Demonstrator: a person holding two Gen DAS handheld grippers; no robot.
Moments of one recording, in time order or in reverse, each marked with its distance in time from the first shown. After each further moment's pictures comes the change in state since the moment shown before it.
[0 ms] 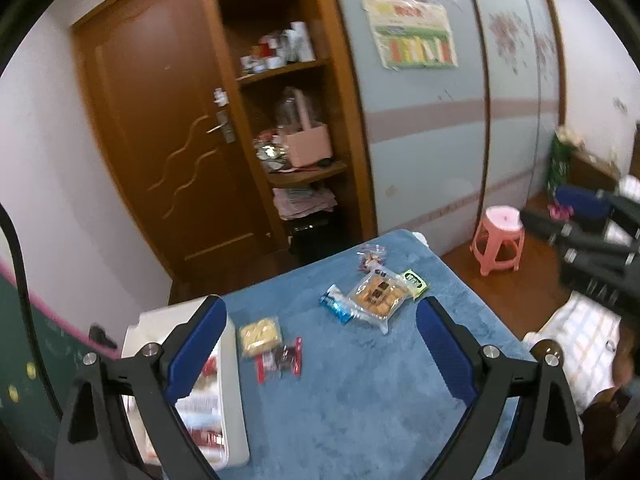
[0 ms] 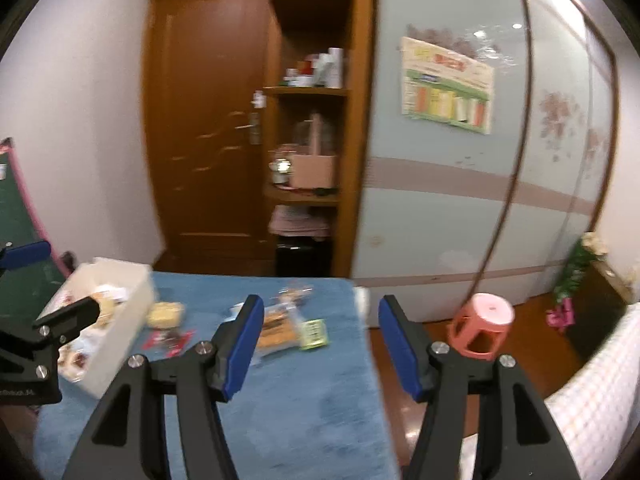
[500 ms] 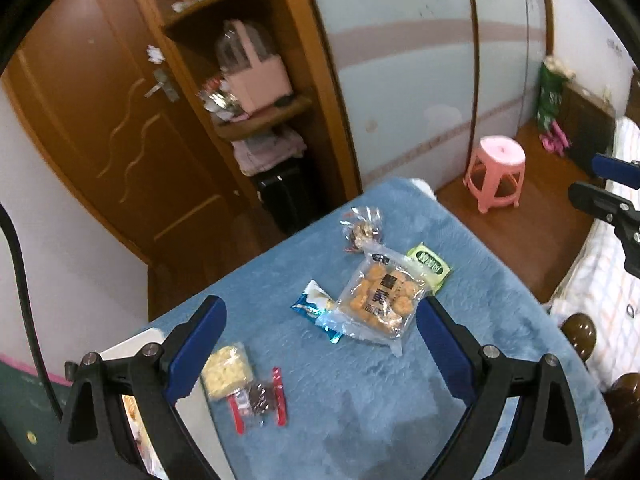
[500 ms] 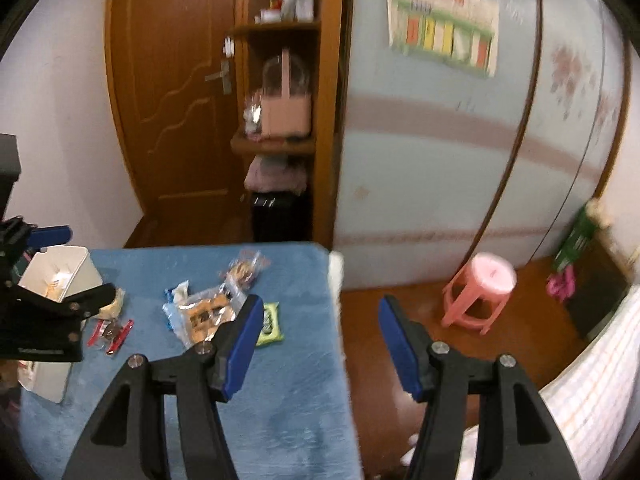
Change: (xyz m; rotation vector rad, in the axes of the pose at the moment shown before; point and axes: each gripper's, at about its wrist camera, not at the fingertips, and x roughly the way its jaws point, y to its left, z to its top) left arm 0.192 -0.022 0.032 0.133 0.265 -0.086; right arm 0.143 -0.056 -0.006 0.045 0.236 0.020
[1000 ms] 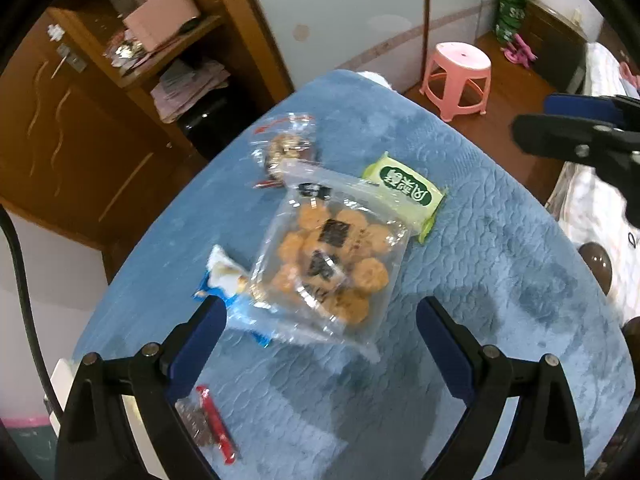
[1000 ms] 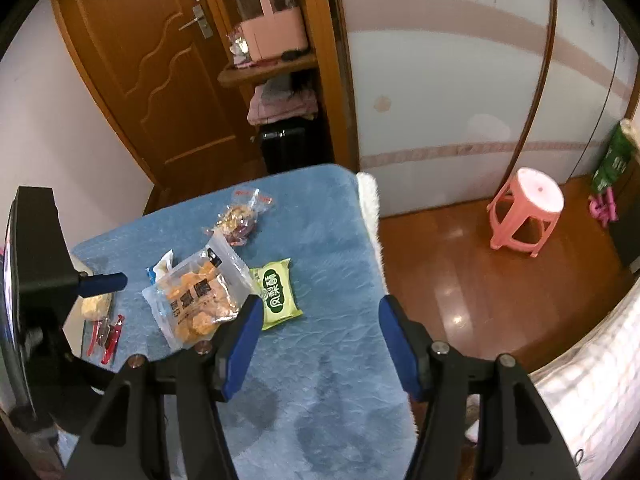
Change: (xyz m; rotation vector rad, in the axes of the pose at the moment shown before) left arm 0.139 -0.061 -0.012 0.171 0.261 -0.142; right arm 0.123 -0.005 -0.018 0.143 0.252 0.116
